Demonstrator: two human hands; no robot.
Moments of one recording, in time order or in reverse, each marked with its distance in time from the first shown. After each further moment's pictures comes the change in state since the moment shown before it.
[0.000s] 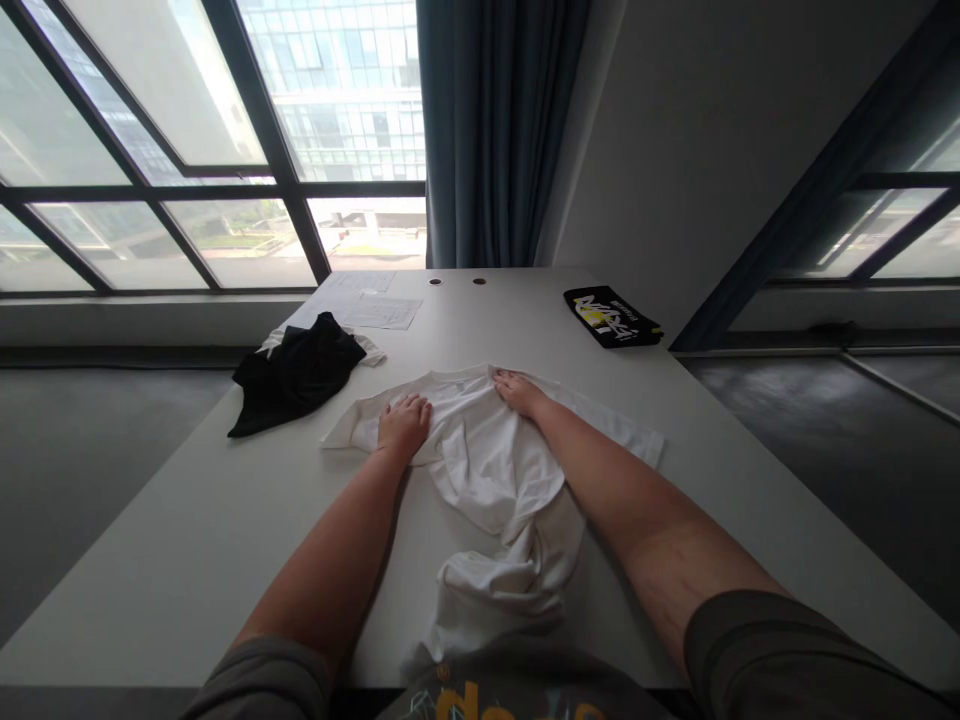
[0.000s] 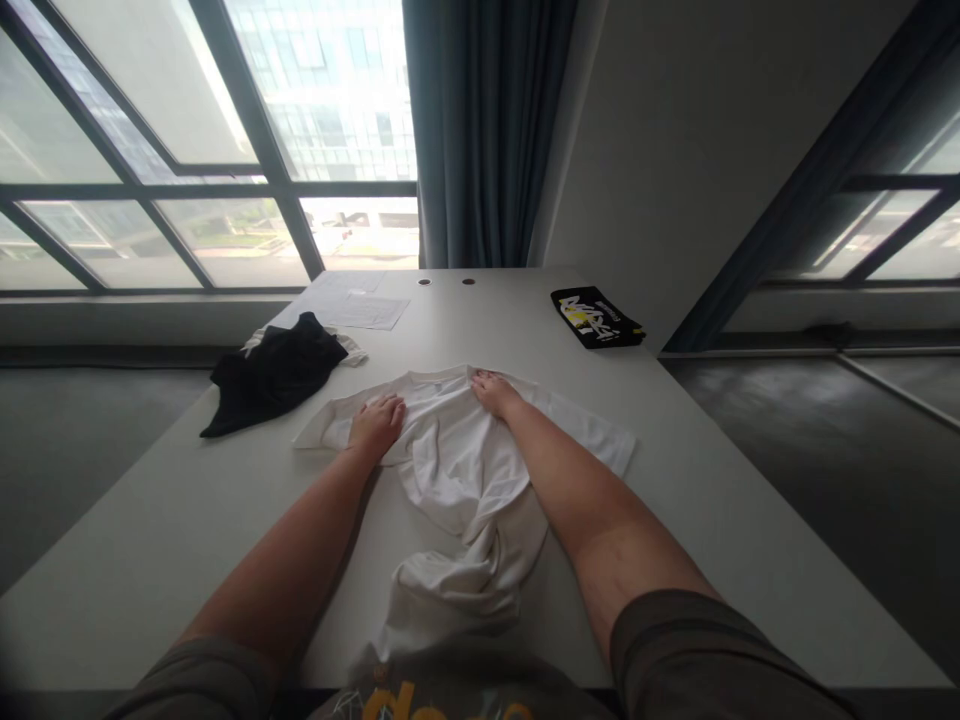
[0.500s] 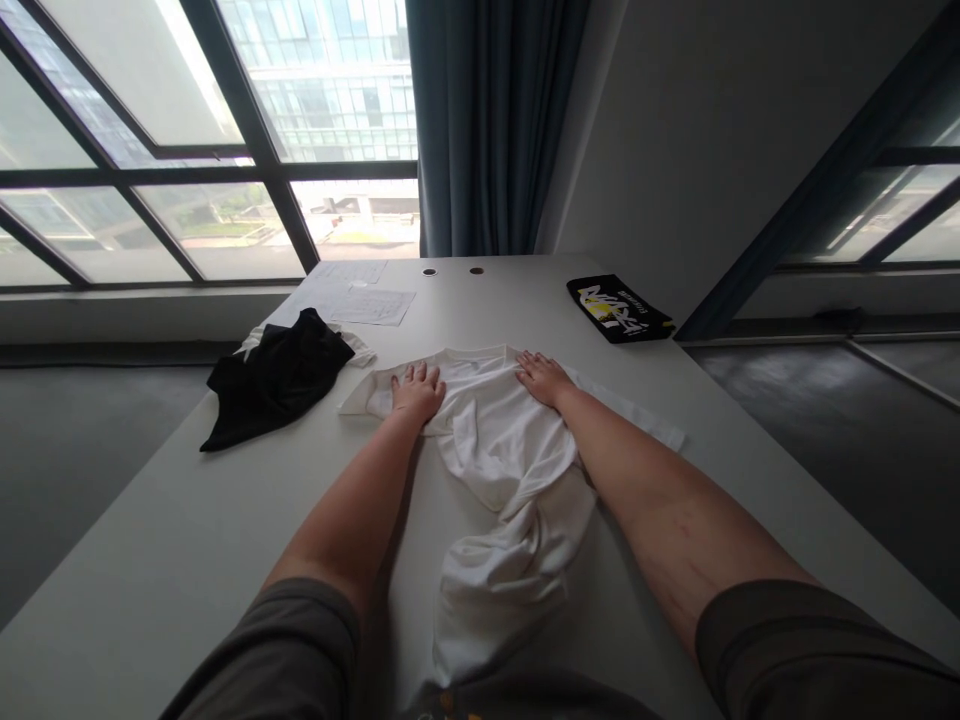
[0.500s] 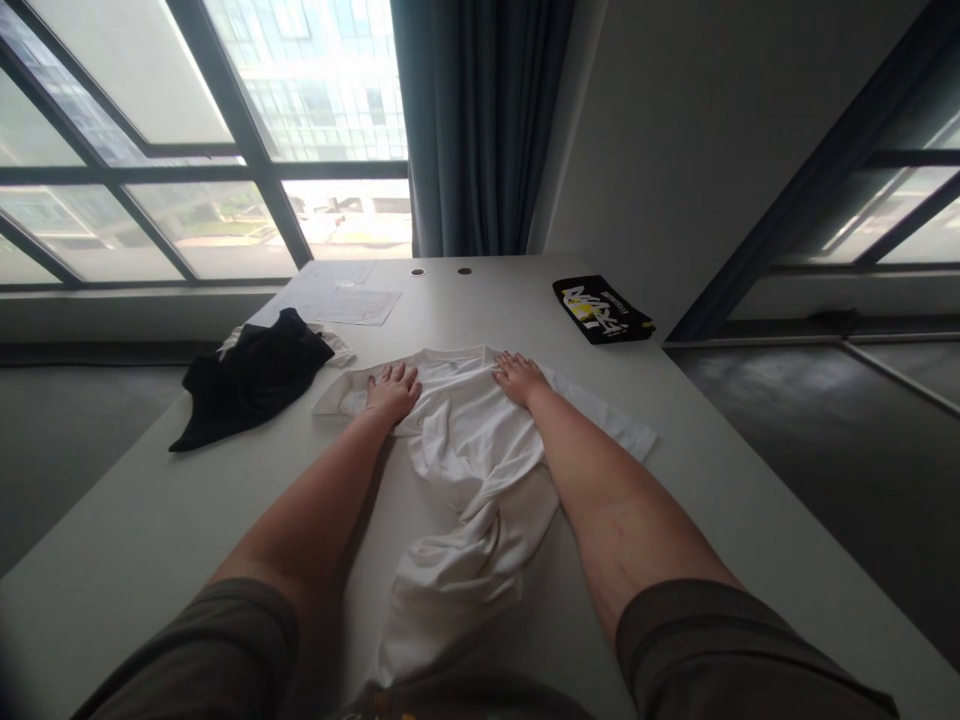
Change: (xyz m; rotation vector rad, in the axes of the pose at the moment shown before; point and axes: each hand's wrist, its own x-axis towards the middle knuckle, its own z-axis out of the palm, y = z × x) left_hand 0.095 0.027 0.020 0.094 -0.194 0.003; right_hand 0.029 0.084 -0.007 -0.147 -0.003 0.101
